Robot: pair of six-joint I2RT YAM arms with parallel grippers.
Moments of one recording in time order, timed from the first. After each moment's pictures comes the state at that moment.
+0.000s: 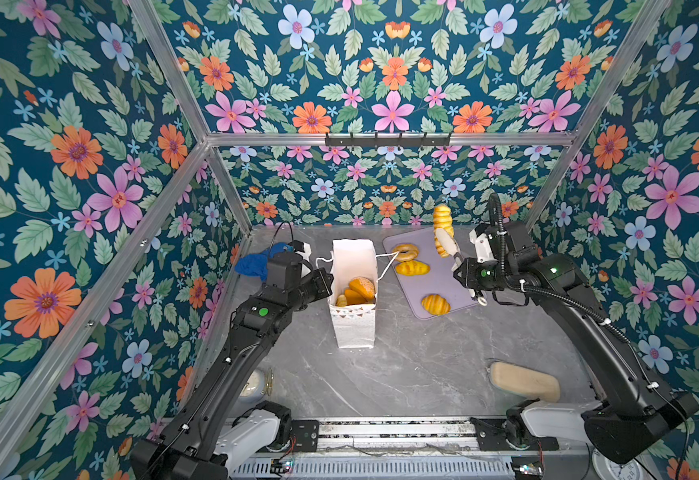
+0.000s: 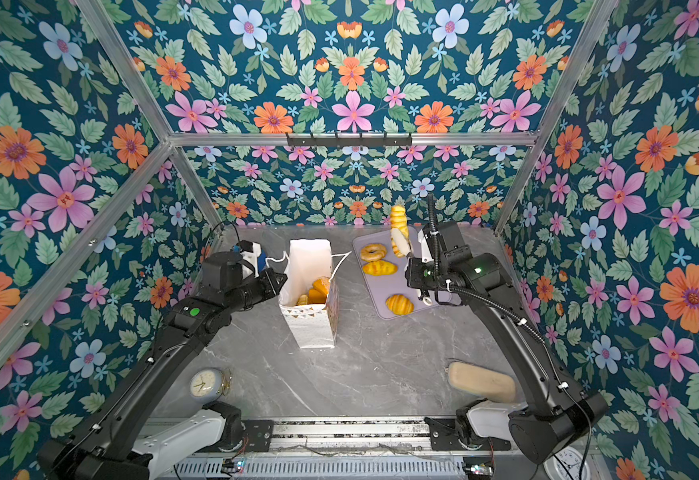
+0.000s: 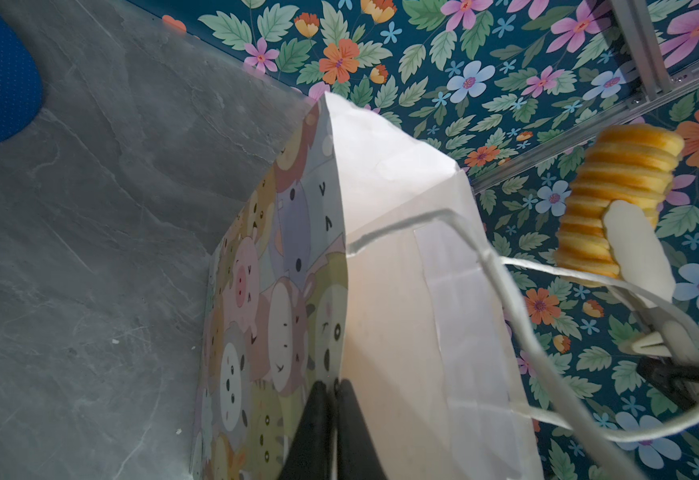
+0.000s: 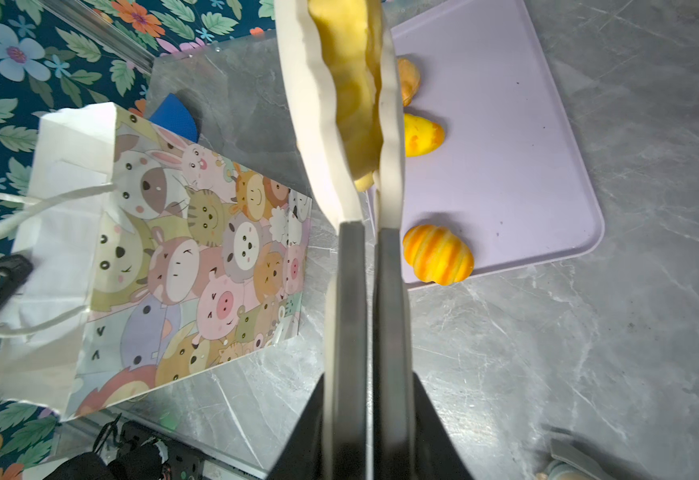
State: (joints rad) left arm -0.38 1.05 1.05 -0.55 0.19 -0.63; right arm 0.41 1.28 1.54 -1.09 -0.11 0.46
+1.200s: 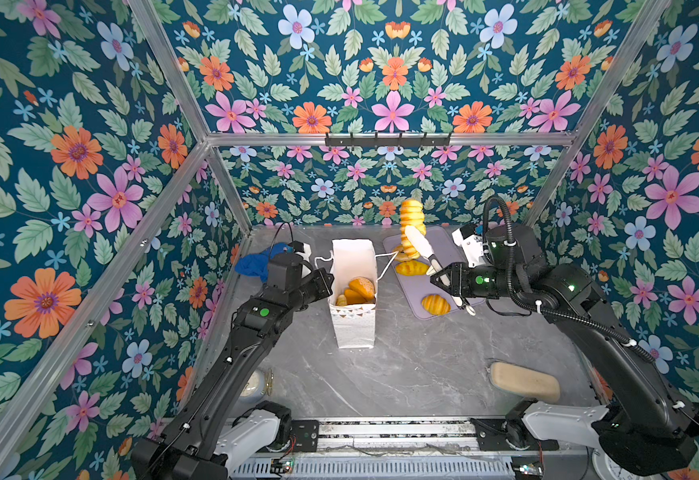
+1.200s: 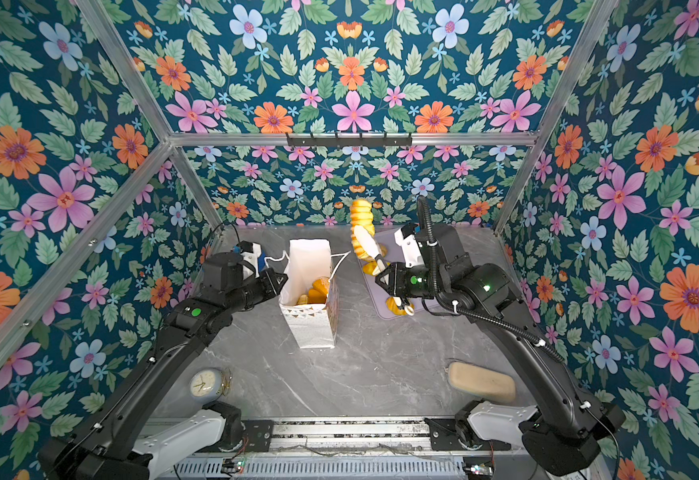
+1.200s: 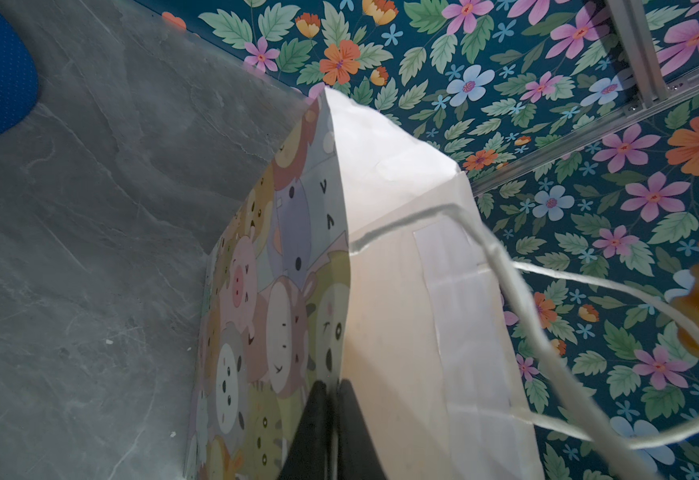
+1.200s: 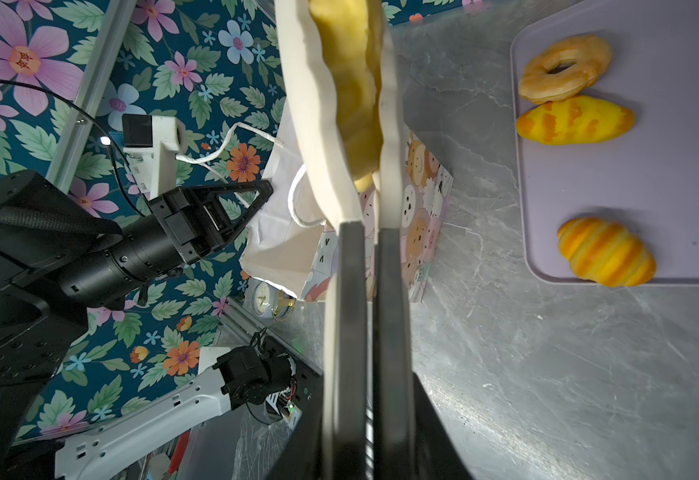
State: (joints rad) left arm -0.38 1.05 1.03 -0.53 0.19 -0.64; right arm 0.60 1.23 1.62 -1.04 -0.28 0.59
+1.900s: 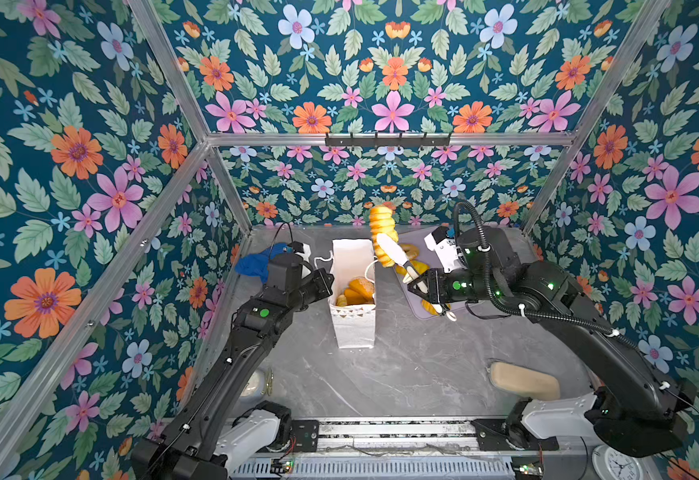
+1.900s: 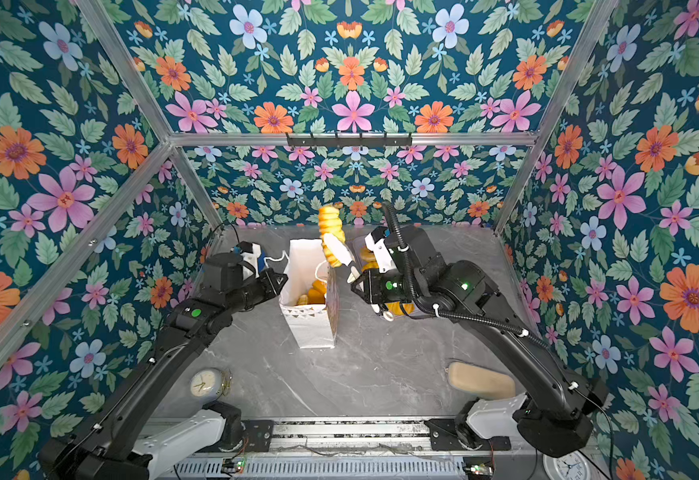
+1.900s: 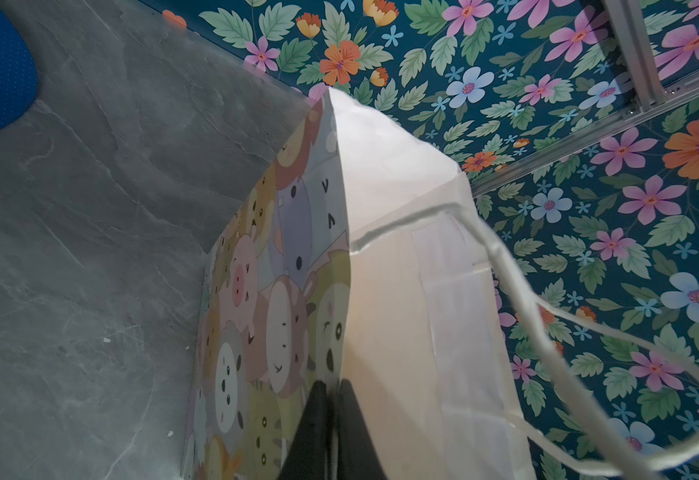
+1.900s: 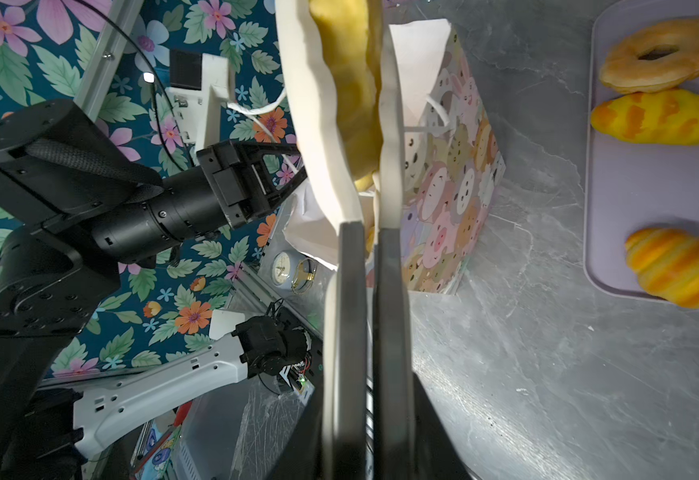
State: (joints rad) left arm -0.38 1.04 1.03 -0.52 0.19 -0.65; right arm 0.81 1.33 1.73 -1.04 -0.20 0.61
